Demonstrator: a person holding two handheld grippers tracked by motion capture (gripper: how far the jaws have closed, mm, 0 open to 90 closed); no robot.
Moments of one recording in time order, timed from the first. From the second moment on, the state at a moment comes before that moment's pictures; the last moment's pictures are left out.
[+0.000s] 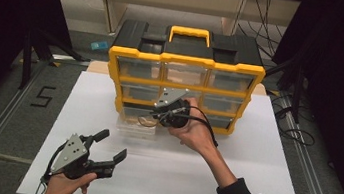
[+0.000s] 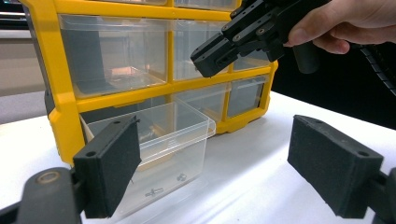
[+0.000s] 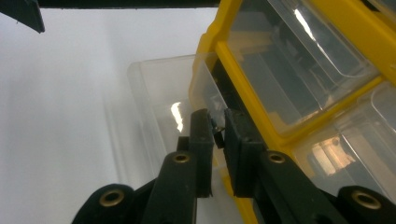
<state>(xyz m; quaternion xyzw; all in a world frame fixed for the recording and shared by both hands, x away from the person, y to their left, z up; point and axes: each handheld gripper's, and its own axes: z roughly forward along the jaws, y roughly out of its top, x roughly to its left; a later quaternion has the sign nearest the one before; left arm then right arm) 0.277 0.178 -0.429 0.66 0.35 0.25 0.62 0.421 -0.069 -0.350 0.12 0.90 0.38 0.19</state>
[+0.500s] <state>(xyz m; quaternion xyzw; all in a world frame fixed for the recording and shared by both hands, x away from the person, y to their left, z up) 0.277 0.178 -0.429 0.66 0.35 0.25 0.62 0.431 -0.056 -0.353 0.13 0.90 0.37 0.19</state>
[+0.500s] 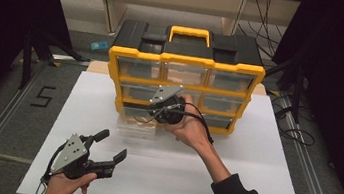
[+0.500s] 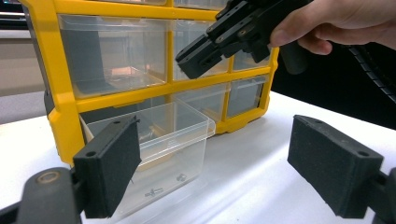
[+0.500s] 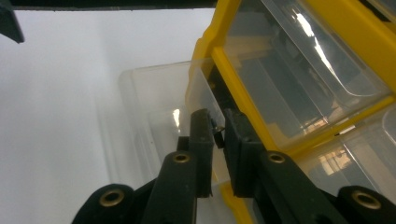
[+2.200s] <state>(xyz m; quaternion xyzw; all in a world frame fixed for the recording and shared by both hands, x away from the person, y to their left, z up) 0.277 0.178 -0.429 0.66 0.35 0.25 0.62 0.456 -0.003 -0.402 0.14 0.94 0.30 0.11</state>
